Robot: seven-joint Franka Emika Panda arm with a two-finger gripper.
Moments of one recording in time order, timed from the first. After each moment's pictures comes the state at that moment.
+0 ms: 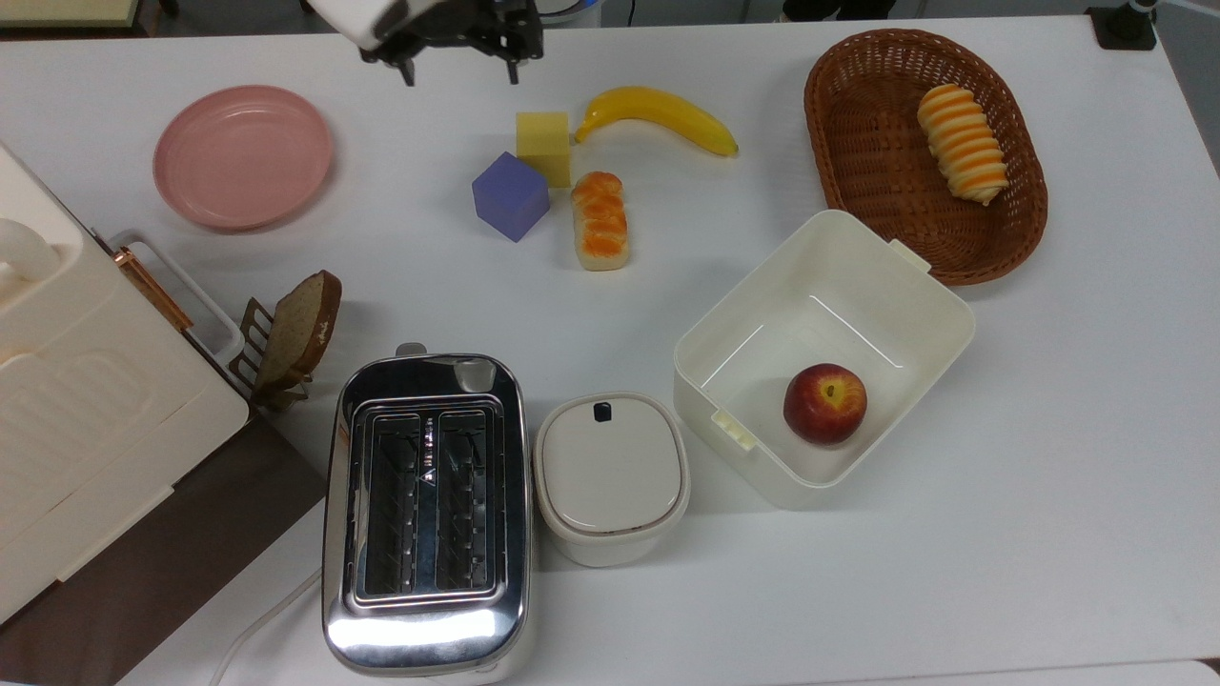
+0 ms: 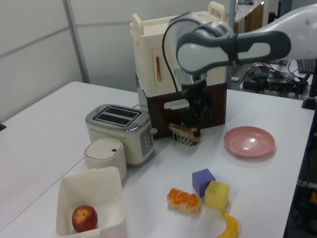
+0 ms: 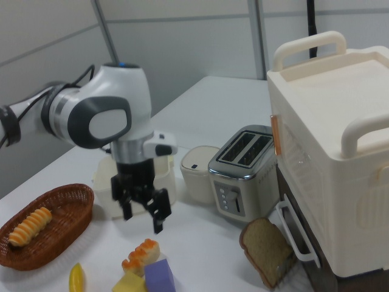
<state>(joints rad) 0.03 0.04 -0.08 -1.76 -0.02 1.57 -0.13</state>
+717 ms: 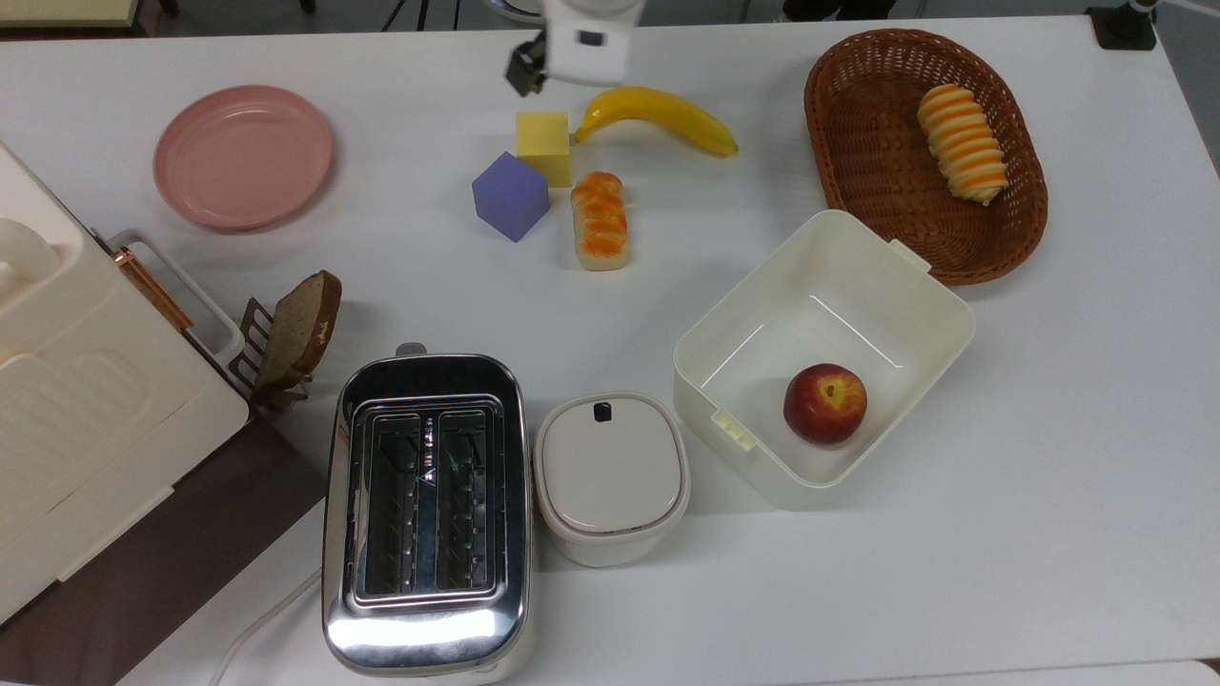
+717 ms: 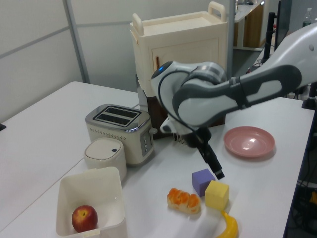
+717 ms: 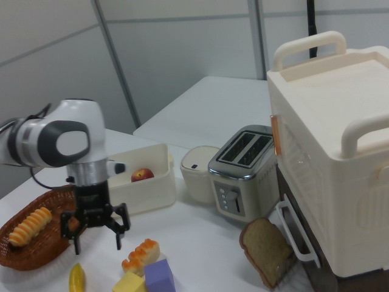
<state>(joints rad) 0.28 -0.02 -0.07 -1.98 -0.11 1.55 -0.59</state>
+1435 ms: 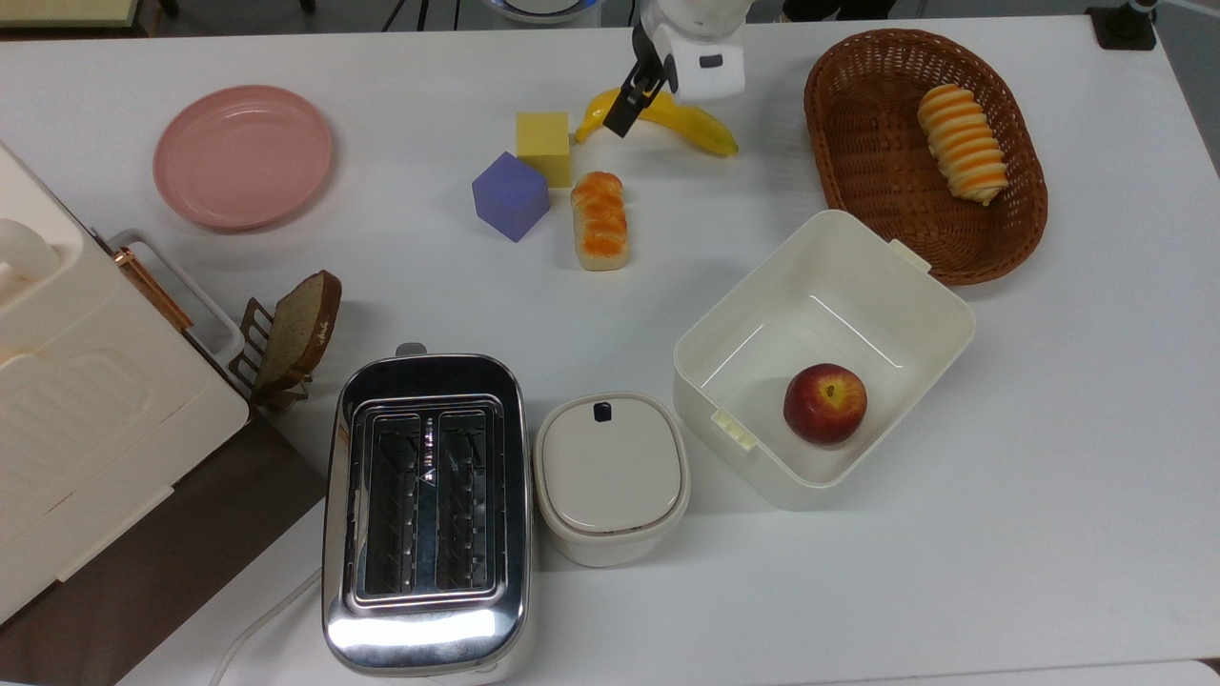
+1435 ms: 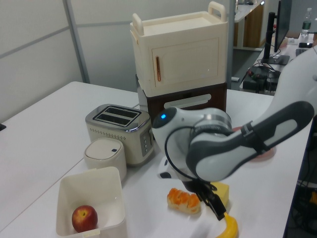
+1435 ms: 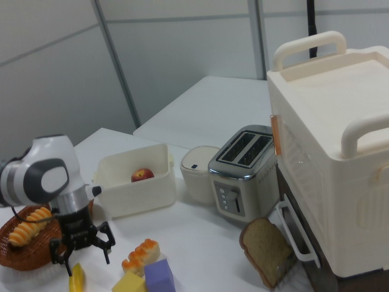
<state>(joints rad) 0.37 -0.04 -0.01 -2.23 -0.12 1.89 -0.63</state>
